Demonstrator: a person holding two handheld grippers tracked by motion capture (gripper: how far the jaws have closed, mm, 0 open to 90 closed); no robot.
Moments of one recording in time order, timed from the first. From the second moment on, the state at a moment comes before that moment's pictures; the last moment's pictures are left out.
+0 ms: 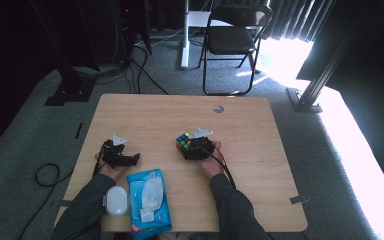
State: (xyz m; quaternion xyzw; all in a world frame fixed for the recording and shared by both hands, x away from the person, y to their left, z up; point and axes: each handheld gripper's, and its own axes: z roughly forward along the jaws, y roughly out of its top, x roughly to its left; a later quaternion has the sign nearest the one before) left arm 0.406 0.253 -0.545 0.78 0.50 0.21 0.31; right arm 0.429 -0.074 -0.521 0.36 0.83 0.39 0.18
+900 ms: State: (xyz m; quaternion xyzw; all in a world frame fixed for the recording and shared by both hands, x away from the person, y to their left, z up) left arm 0.406 0.253 -0.545 0.78 0.50 0.21 0.31; right arm 0.407 -0.084 -0.511 0.32 0.84 0.39 0.18
